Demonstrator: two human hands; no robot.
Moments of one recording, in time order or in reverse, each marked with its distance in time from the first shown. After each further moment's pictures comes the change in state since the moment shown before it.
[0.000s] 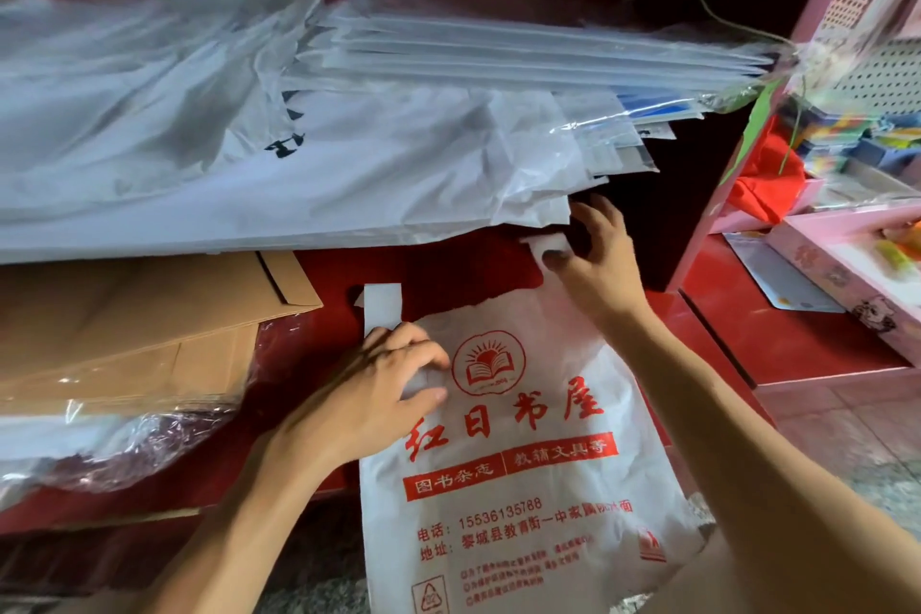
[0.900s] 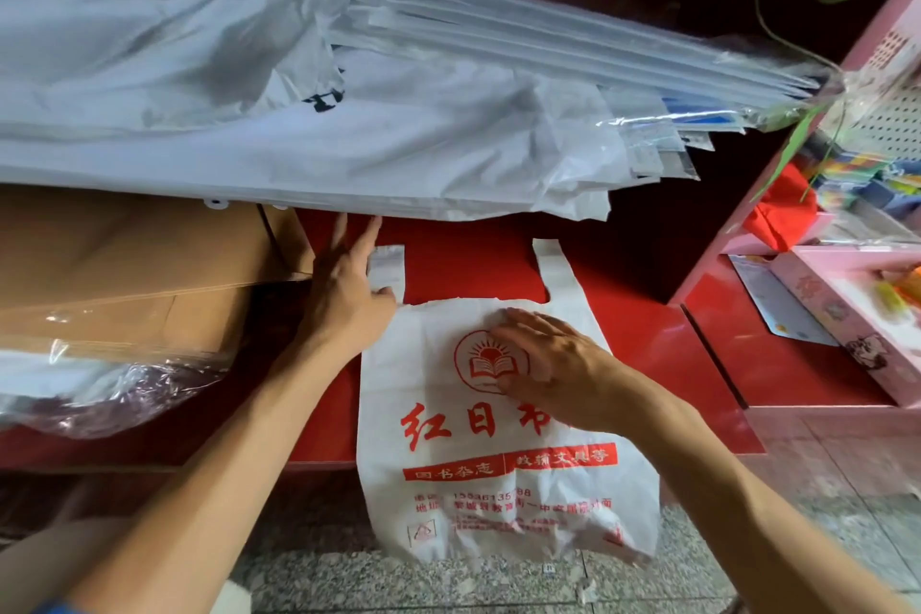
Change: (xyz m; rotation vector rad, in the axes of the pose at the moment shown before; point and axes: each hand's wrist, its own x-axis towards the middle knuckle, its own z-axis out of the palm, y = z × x) left_hand 0.048 -0.032 -0.008 -0.307 0.468 -0.448; right_hand -0.065 0.009 -0.002 -0.618 -0.786 -0.359
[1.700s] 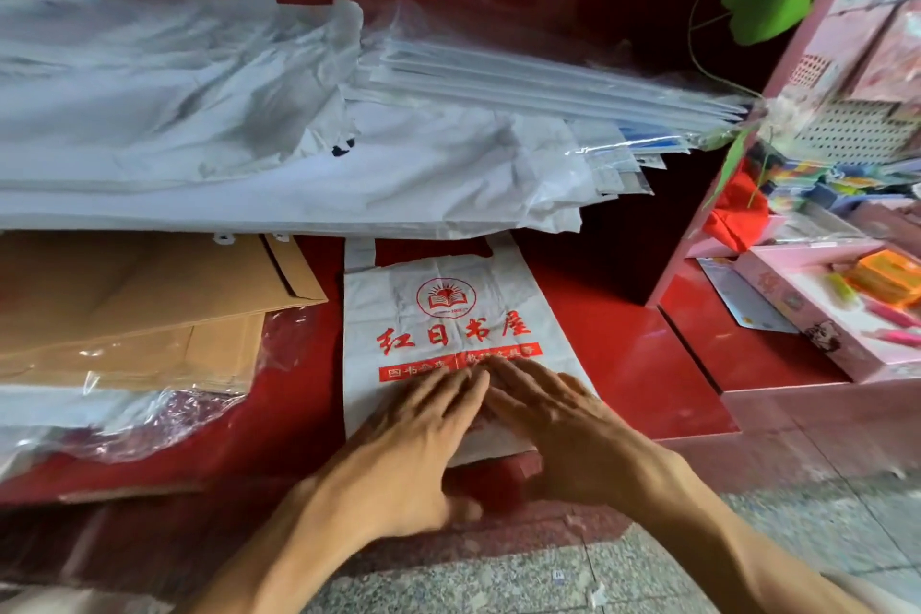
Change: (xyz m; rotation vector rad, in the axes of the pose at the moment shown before) left_hand -0.117 0.024 -0.007 0.379 -0.521 0.569; right_hand -0.048 -0.039 0.018 -0.275 -0.023 -0.105
